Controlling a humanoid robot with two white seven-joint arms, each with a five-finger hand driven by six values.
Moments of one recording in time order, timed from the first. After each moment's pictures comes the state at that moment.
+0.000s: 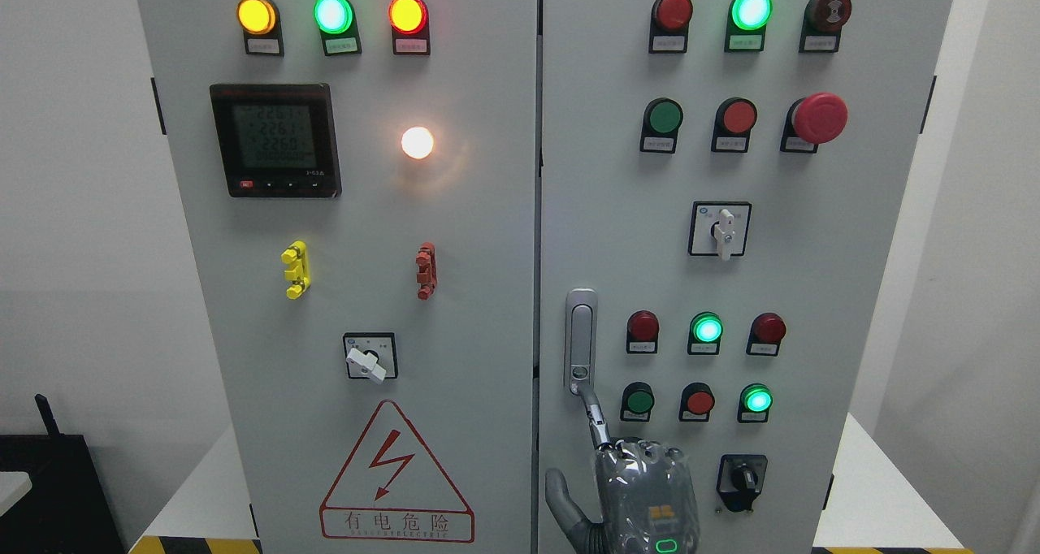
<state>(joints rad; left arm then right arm) 0.00 -0.09 0.03 0.00 0.00 -0.09 0.00 -0.31 0.14 0.31 -1.62 1.45 0.13 -0.26</state>
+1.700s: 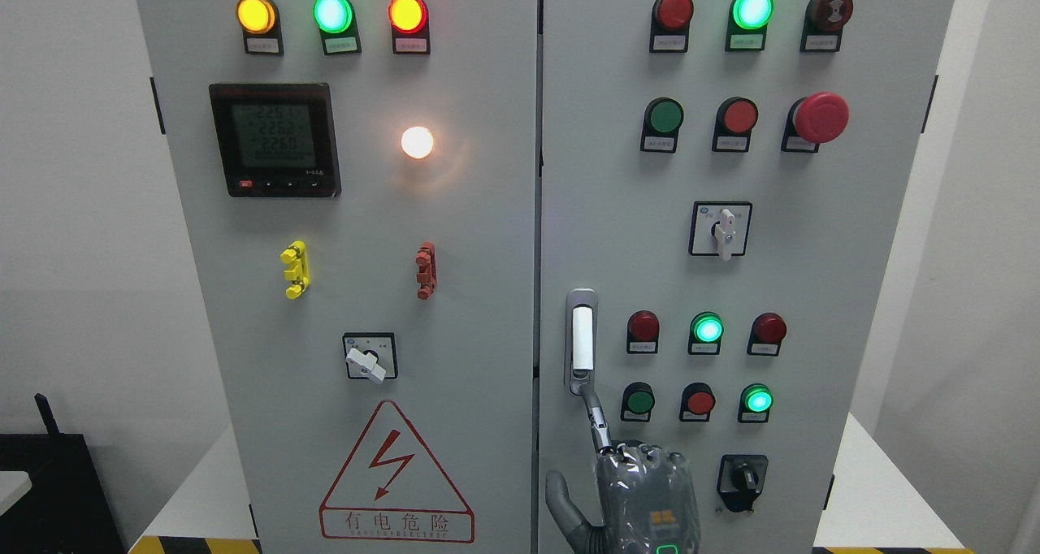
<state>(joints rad) 0.00 -0.09 0.03 0.00 0.00 -0.09 0.00 -0.30 0.14 0.31 -1.62 1.44 0.13 -0.30</state>
